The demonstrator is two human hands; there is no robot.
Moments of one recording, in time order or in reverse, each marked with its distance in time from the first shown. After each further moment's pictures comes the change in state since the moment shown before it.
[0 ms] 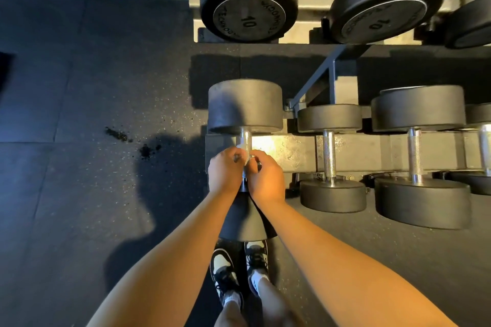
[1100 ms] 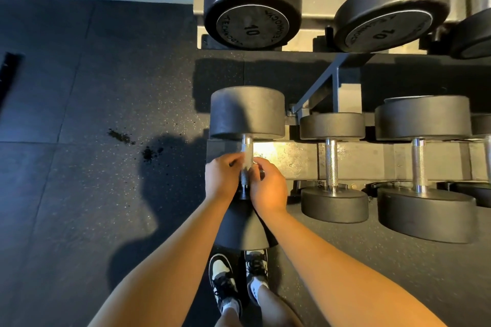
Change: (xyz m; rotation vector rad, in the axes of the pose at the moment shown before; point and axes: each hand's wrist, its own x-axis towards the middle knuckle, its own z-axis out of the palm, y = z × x) left_hand 0.004 -0.001 -0.008 -0.057 0.006 0.045; right_hand -0.005 -0.001 -0.007 0.090 0.019 0.010
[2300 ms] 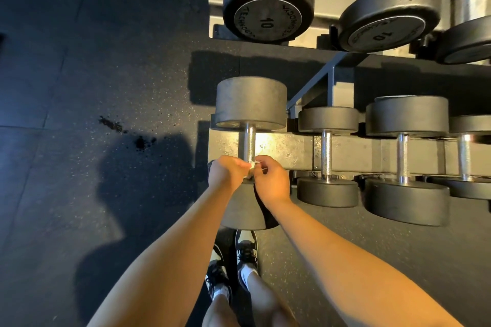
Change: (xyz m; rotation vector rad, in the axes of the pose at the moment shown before) left_hand -0.013 -0.018 0.003 -0.008 -0.250 -0.277; right_hand -0.020 -0.006 -0.011 -0.094 -0.092 0.051
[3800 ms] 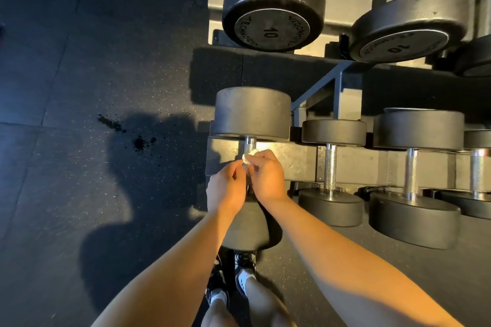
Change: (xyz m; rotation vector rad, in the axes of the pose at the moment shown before) left_hand -0.016 0.006 0.005 -0.166 0.196 0.113; right_hand 0.050 -0.014 0.007 -0.231 -0.016 -0.290
